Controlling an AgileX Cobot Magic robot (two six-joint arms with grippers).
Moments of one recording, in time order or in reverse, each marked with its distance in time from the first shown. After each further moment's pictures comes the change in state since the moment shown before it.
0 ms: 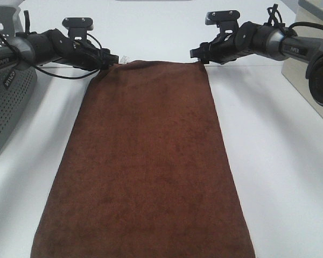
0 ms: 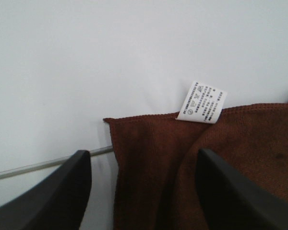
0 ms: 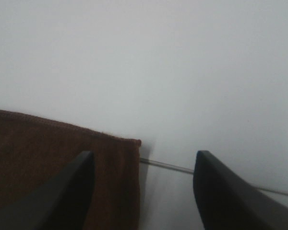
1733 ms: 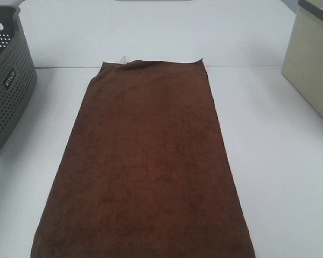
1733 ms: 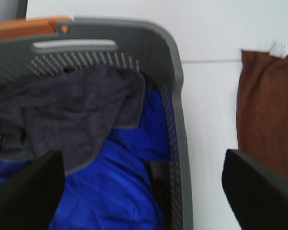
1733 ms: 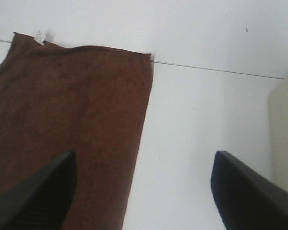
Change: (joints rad) left arm 0.279 -0.746 0.105 0.390 0.958 -0.271; right arm 0.000 -0.720 0.042 -0.180 0.987 0.286
